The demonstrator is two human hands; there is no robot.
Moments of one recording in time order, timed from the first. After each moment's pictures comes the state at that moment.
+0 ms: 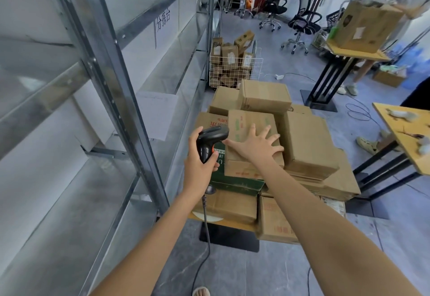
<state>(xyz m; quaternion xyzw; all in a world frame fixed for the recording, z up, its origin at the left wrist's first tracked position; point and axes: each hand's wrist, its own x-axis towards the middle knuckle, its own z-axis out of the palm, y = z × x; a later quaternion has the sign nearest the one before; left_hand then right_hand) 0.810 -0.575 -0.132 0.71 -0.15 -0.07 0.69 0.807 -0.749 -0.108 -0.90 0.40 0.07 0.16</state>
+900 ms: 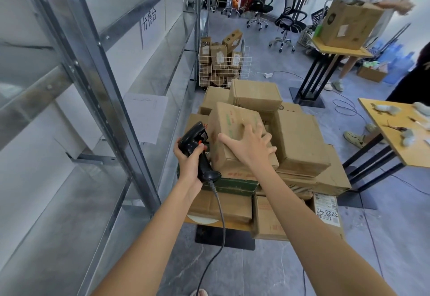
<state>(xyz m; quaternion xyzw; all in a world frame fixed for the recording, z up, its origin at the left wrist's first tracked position) 0.832 -0.601 -0.139 0.49 0.11 -0.21 0.84 0.786 -0.739 -0.095 -0.89 0.37 -0.05 0.25</state>
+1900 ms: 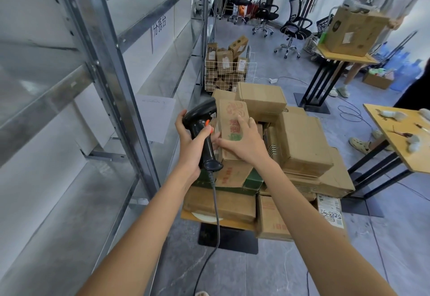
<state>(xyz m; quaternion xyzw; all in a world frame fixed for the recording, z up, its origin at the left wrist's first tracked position) 0.828 -0.576 -0.074 0.52 -0.05 -0.19 0.83 0.778 -0.721 -0.073 -0.90 0.25 -0.06 0.35</state>
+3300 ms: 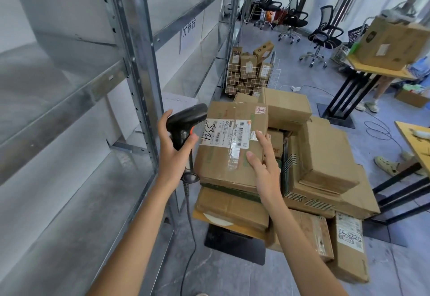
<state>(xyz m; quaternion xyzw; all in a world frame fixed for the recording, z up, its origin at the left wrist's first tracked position) 0.833 -0.492 -0.082 0.67 -0.14 0.04 0.73 0.734 -0.673 -0.097 -0.75 0.17 -0.24 0.60</state>
